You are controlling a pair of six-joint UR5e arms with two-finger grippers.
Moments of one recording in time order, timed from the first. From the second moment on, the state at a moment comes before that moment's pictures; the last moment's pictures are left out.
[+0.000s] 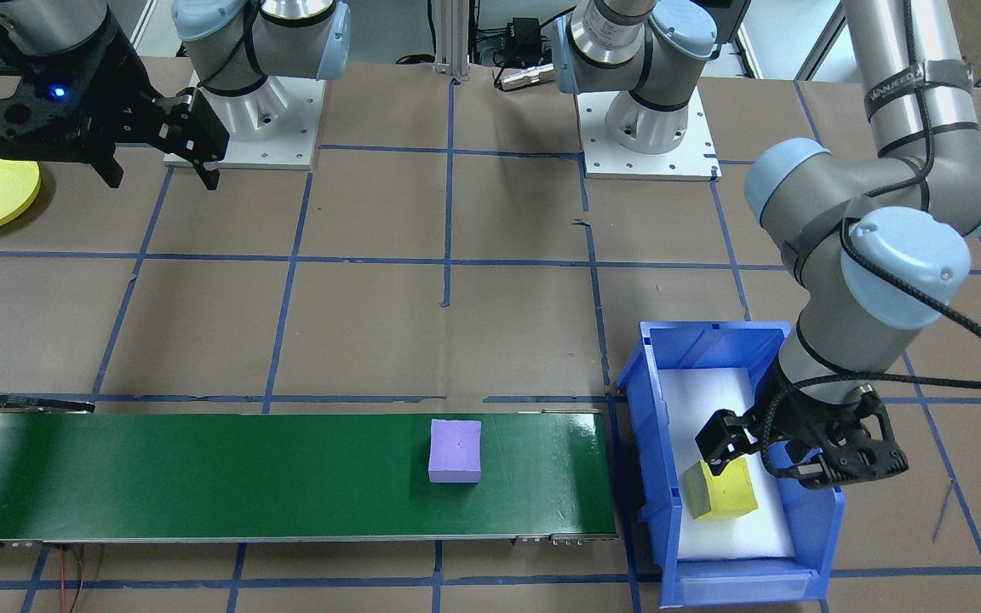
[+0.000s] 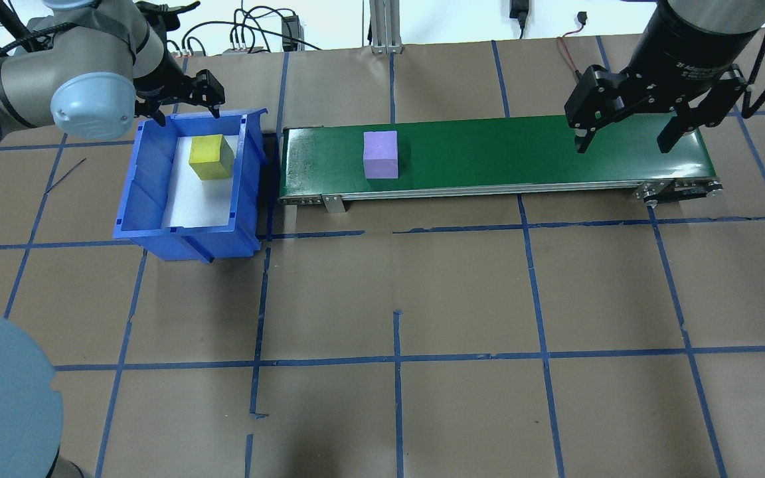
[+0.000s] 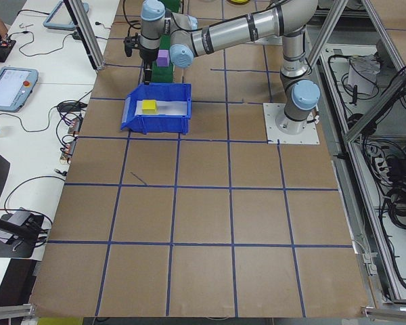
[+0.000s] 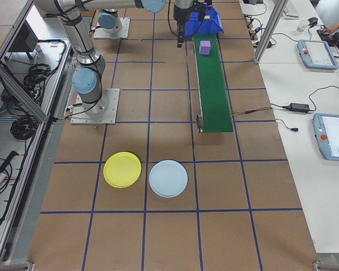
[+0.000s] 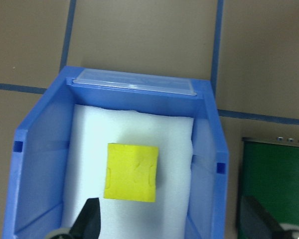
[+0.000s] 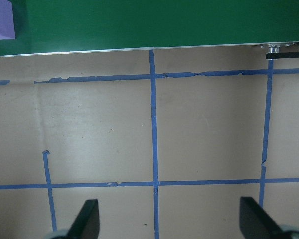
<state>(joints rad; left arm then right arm) -1.43 -1.99 -1.53 -1.00 1.59 0.01 1.51 -1.60 1.51 -1.44 -1.54 -0.04</state>
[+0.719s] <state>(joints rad) -1.42 -2.11 -1.54 -0.98 1.60 0.05 1.51 -1.60 1.51 -1.44 -1.55 -0.04</state>
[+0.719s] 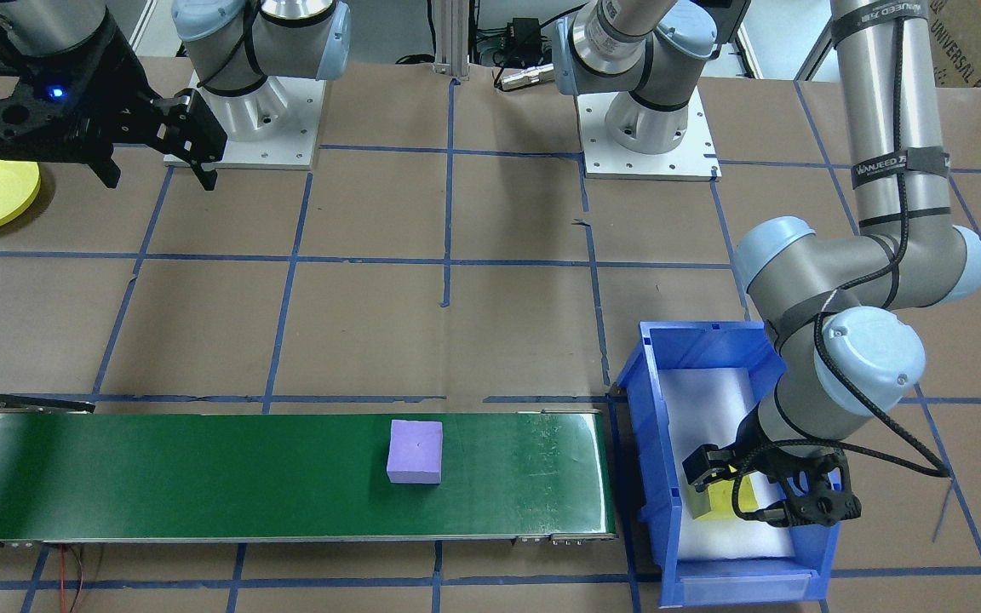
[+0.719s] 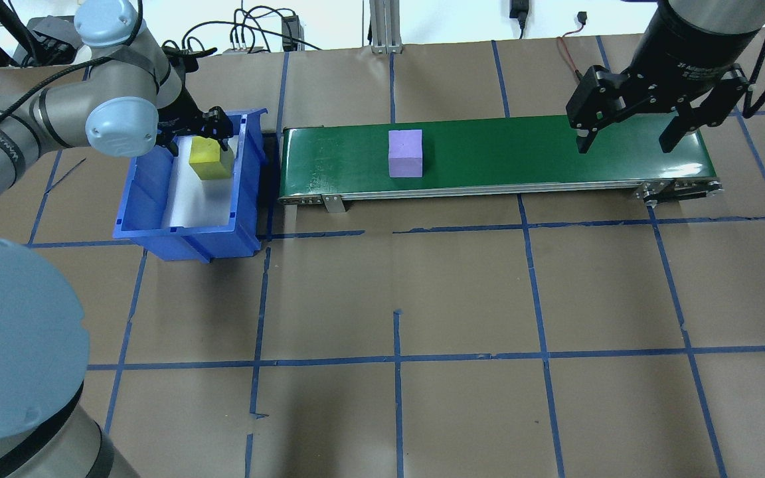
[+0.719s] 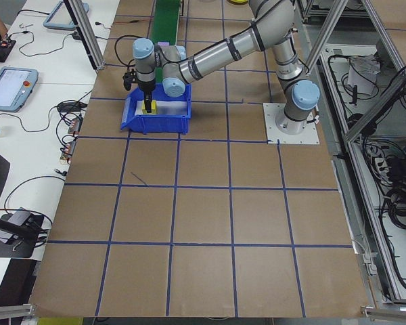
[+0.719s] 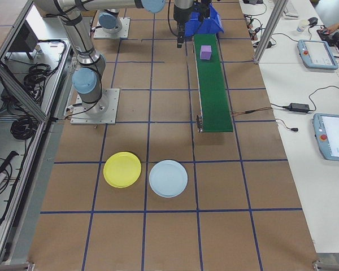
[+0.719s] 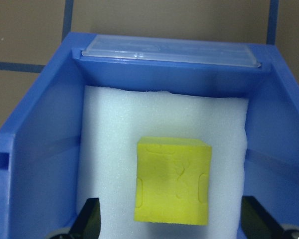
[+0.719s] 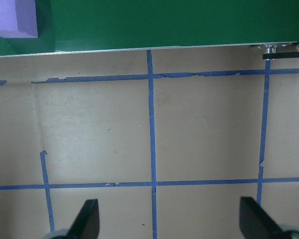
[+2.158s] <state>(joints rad) -1.60 -1.85 -1.53 -1.11 1.53 -0.21 1.36 -1.57 1.50 -1.44 -1.52 -0.15</state>
